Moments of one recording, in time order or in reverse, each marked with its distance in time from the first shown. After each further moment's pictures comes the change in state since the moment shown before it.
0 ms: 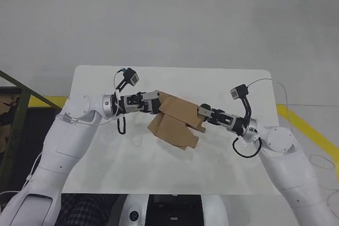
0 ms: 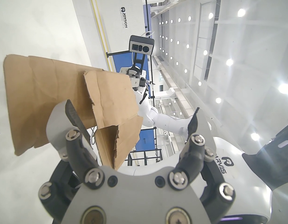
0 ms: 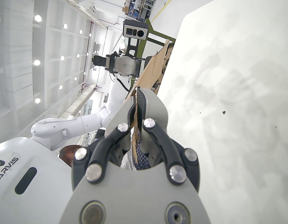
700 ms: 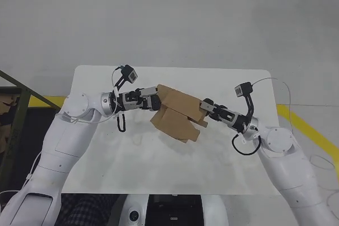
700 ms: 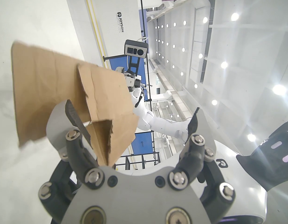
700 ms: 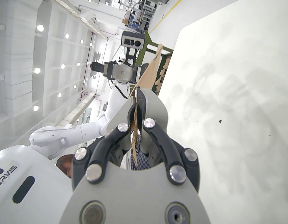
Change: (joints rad) left arm -0.005 -0.001 -0.013 0.007 -0.009 0.001 0.024; right arm -0.007 -0.004 0.016 -0.005 -0.018 -0.010 -0.108
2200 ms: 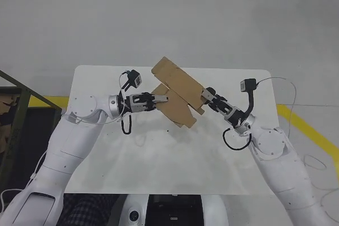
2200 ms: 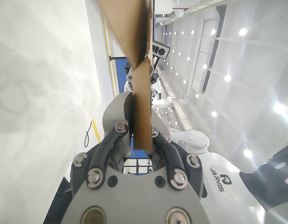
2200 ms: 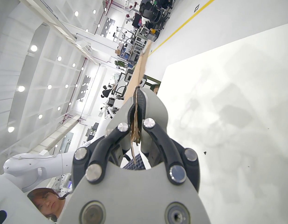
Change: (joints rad) left arm -0.007 -0.011 0.054 0.010 0.043 0.094 0.063; right arm -0.009 -0.032 -0.034 -0.042 -0.199 -0.002 -0.287
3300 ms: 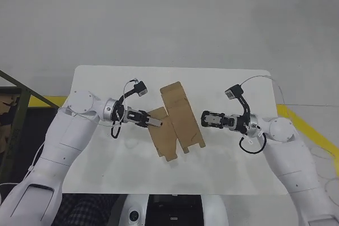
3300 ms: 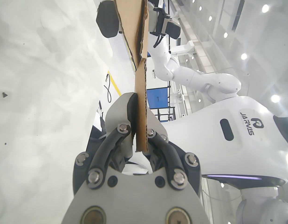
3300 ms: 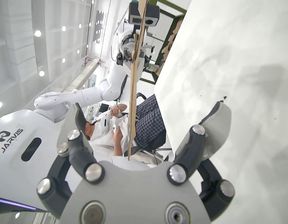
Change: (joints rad) left arm -0.091 0.012 0.045 0.099 0.057 -0.219 -0.450; right arm 0.156 0.015 -0.024 0.241 0.318 -0.101 0.722
